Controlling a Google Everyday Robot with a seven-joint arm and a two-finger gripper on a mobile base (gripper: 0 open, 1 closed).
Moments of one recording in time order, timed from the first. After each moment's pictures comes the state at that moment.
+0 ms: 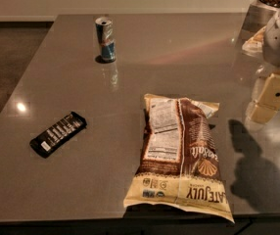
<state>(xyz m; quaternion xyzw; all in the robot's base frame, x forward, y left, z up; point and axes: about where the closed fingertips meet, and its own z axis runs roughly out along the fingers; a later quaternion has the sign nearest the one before) 0.438 -0.217 0.976 -0.60 0.78 -0.03 0.16</state>
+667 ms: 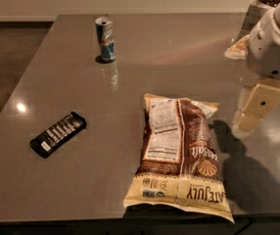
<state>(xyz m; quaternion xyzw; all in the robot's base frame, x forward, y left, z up) 0.436 -0.190 0.963 -0.64 0.75 -0.02 0.17</state>
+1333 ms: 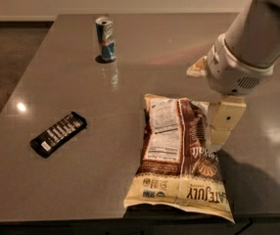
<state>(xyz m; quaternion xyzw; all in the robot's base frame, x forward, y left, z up) 0.436 -0.136 0.922 -0.71 0.69 0.02 0.15</state>
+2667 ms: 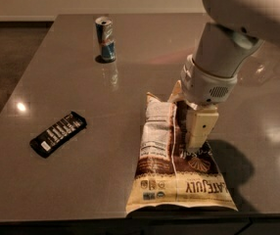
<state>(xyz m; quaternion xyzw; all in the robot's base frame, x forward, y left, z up) 0.437 -0.110 0.875 -0.76 0.65 0.07 0.08</state>
